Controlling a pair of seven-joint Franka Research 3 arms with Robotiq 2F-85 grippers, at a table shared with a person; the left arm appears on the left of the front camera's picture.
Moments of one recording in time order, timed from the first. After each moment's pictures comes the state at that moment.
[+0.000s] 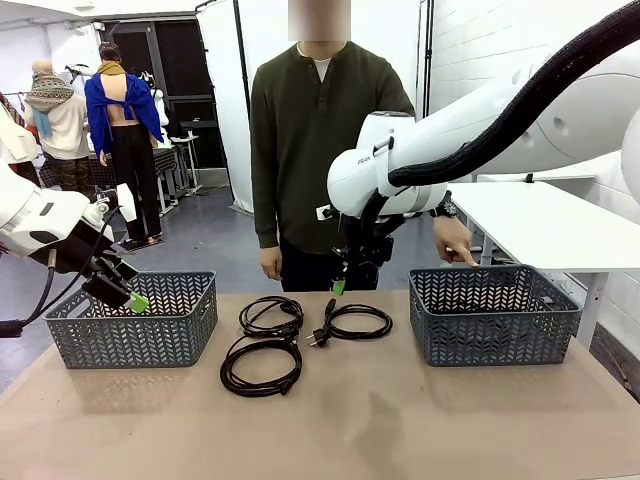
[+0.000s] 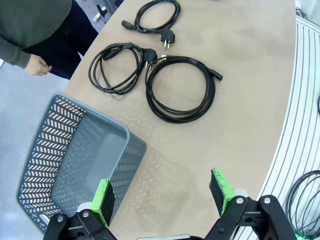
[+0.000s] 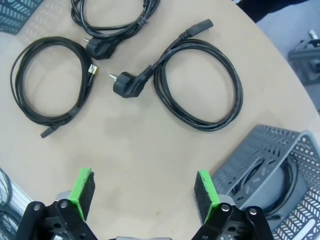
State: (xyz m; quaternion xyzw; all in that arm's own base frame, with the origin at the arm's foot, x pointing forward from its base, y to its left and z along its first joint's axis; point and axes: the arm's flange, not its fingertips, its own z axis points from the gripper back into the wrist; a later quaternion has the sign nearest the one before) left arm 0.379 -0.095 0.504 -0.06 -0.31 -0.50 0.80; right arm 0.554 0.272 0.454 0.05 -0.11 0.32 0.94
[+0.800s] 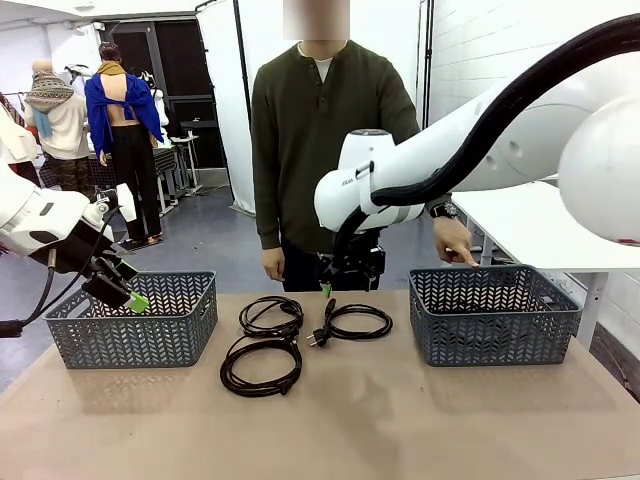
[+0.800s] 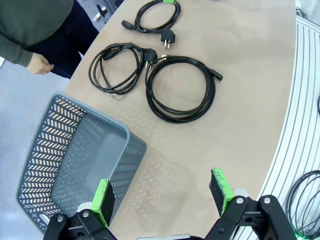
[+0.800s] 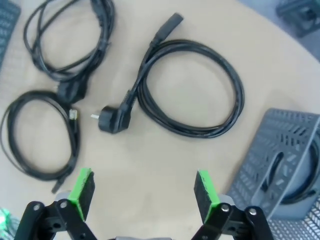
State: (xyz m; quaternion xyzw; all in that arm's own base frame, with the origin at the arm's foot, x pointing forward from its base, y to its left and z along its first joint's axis) left arm 0.379 -0.095 0.504 -0.06 -0.31 -0.50 0.80; right arm 0.589 0.302 0.419 0.04 -0.10 0.15 0.98
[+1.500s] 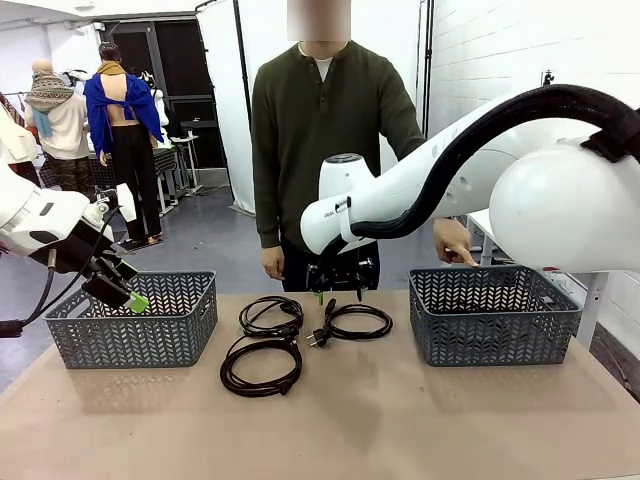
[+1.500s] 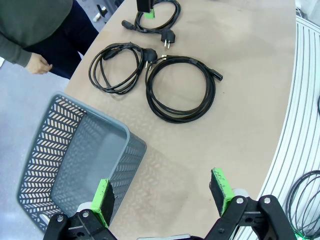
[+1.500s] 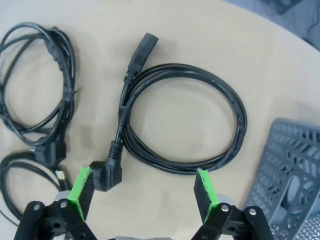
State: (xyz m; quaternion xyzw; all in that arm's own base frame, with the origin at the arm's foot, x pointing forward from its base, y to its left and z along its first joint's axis) left arm 0.379 -0.095 0.504 -0.06 -0.31 -0.50 0.80; right arm 0.632 0.324 0.373 0.01 -0.10 0.06 0.99
